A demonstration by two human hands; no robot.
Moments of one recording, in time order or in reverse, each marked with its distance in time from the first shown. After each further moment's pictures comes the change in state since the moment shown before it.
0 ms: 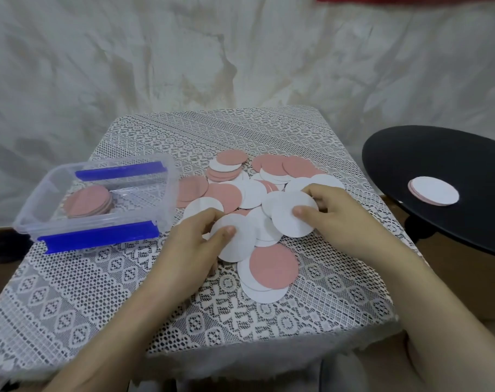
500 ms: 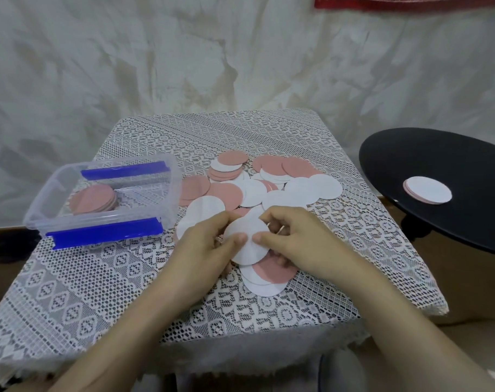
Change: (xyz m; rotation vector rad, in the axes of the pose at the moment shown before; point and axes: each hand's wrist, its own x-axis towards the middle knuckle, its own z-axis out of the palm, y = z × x) left_hand -0.012 0.006 0.004 -0.083 -0.109 0.074; right_hand -0.015 -0.018 0.048 0.102 -0.120 -0.001
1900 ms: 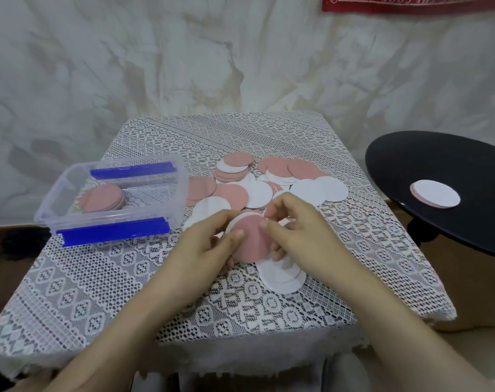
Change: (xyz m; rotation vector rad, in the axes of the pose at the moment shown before) left_hand -0.007 0.001 -0.010 -0.017 0.011 0.023; right_hand -0.004 -0.011 0.008 0.150 0.125 -0.026
